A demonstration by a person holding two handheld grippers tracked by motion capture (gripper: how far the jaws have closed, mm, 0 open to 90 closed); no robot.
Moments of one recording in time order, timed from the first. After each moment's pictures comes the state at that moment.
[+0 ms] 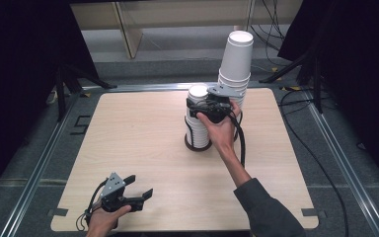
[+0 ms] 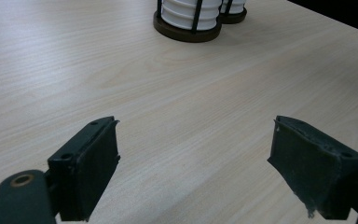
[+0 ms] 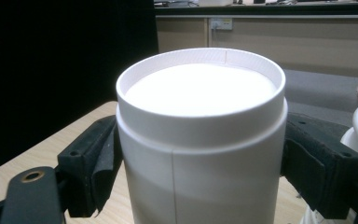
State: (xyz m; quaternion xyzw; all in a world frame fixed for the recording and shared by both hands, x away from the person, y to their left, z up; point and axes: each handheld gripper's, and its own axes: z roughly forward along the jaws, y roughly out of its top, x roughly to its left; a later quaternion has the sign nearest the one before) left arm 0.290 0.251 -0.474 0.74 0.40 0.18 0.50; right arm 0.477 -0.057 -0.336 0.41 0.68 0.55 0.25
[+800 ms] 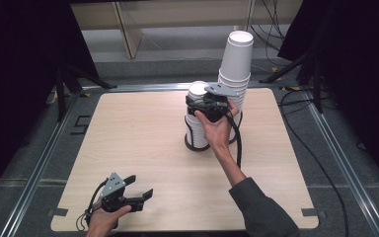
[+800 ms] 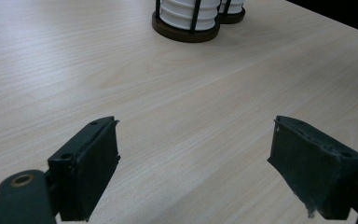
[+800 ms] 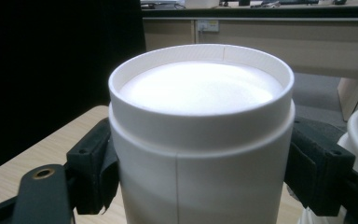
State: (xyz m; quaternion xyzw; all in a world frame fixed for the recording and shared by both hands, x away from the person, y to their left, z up) left arm 0.290 0.250 -0.474 0.74 0.40 0.18 0.51; right arm 0.477 -0.049 -0.332 0.43 0.67 0.54 0.27
